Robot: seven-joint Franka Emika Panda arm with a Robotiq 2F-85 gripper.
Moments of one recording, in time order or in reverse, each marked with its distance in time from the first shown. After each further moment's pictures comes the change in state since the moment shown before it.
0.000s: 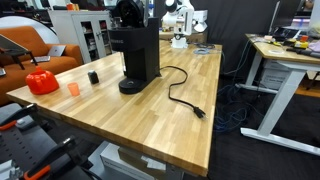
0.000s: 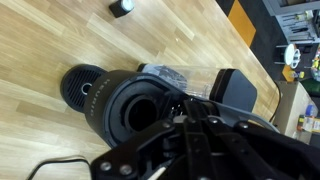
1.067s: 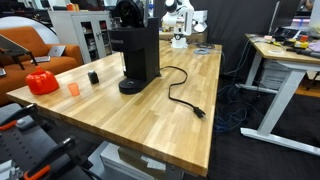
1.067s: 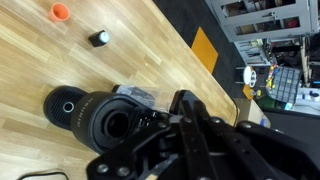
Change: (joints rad) arm -0.047 -0.196 -0.089 0.030 0.004 -0.297 -0.007
